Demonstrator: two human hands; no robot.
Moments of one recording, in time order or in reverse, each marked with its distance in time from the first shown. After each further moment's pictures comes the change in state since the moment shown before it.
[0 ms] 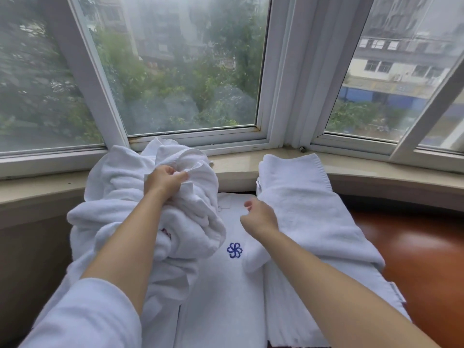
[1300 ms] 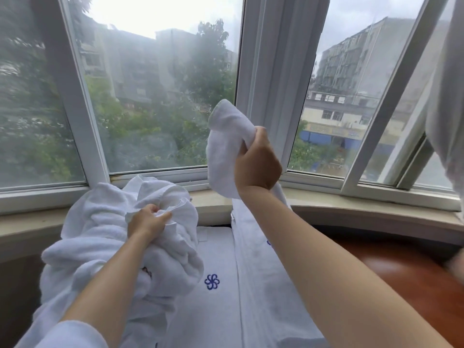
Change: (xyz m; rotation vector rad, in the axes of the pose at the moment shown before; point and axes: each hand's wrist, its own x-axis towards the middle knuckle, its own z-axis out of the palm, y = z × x) left_hand -0.032 -0.005 0.003 0.063 0.001 0.077; right_hand -0.060 -0.123 -0.145 0.072 1.066 -0.300
